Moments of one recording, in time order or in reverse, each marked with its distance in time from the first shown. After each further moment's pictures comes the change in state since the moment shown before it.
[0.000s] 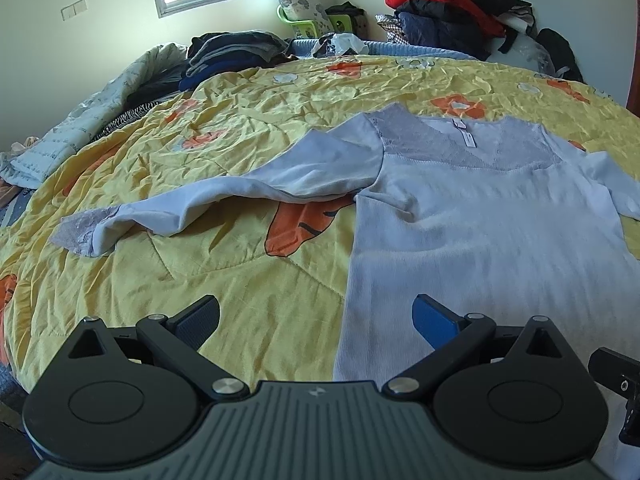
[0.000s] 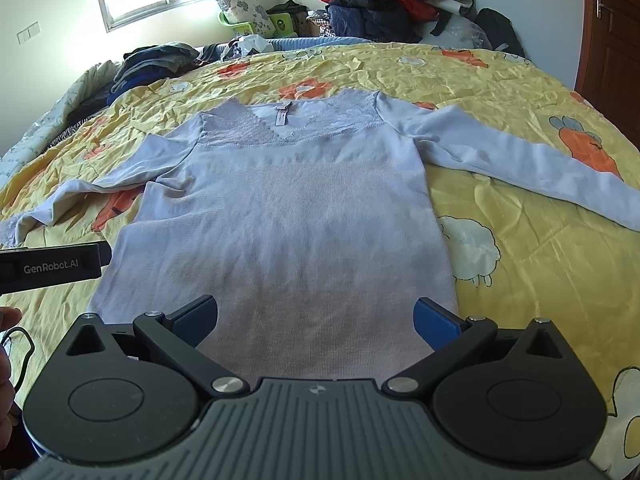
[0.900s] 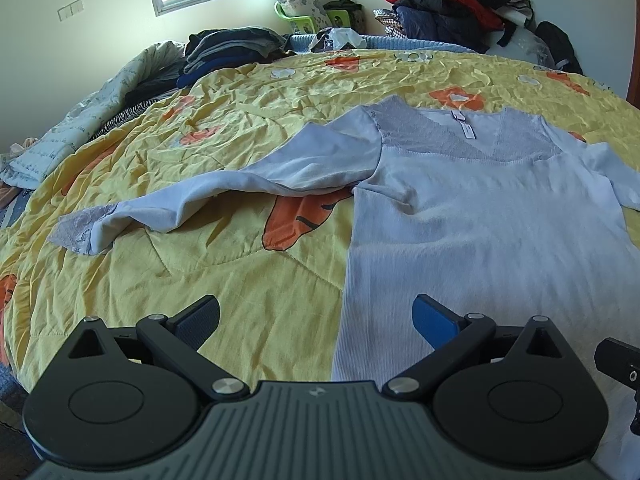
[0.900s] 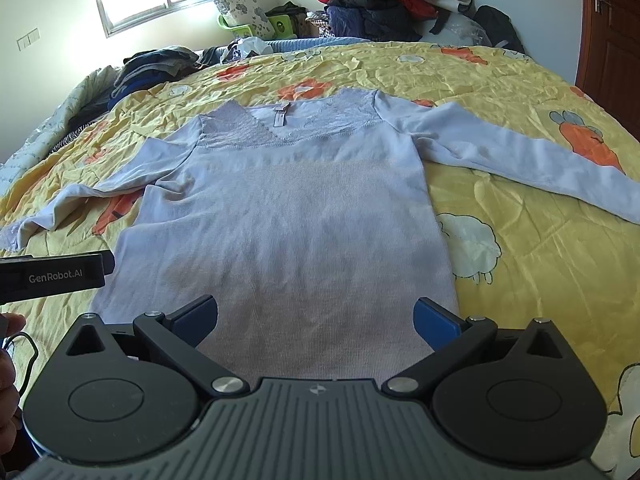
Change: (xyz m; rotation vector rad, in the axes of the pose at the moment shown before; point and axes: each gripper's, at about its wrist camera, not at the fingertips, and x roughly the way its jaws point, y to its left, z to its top) left arm 0.002 -0.002 -0.002 0.005 0.009 0.002; right arm 0.002 -0.001 -0.001 0.011 -0.003 0.010
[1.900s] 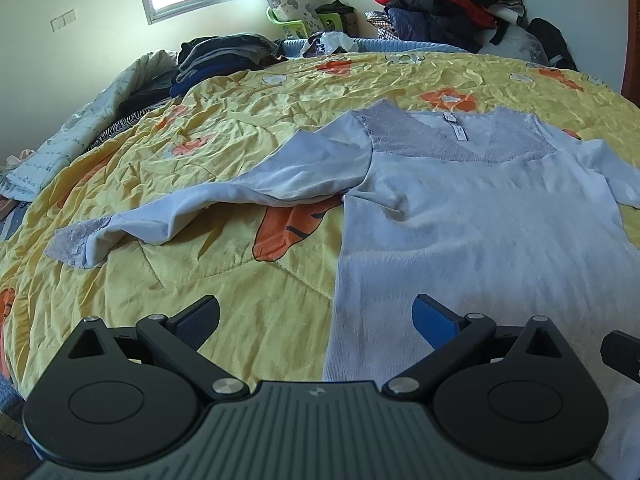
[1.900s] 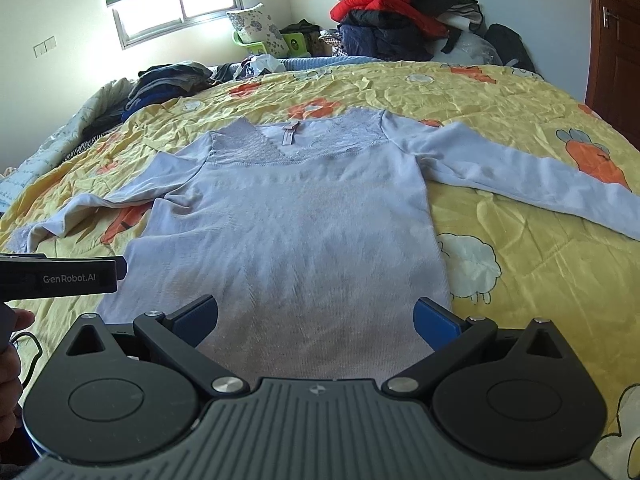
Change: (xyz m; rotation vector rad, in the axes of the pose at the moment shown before) left arm 0.001 -0.010 0.006 0.043 -0.010 0.003; right arm -0.004 -0.009 0.000 -0.008 -0.062 0.045
